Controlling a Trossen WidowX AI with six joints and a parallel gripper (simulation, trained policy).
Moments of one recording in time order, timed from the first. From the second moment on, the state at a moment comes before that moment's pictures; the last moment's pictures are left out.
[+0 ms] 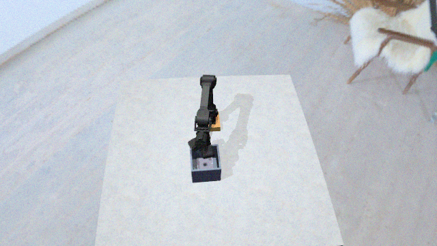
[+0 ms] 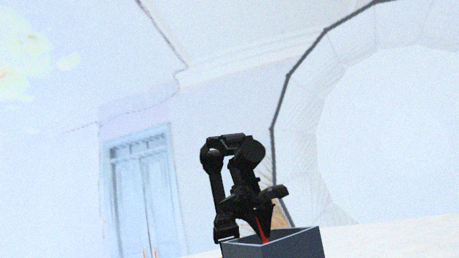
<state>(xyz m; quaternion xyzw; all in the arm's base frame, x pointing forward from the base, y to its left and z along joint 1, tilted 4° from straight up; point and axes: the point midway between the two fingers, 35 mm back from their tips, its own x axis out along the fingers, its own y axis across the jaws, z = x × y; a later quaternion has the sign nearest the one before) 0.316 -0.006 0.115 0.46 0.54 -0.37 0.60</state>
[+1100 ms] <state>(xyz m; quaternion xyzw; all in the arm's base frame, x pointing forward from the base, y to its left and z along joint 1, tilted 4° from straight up) 0.332 -0.010 0.058 0.43 0.58 -0.35 0.60</state>
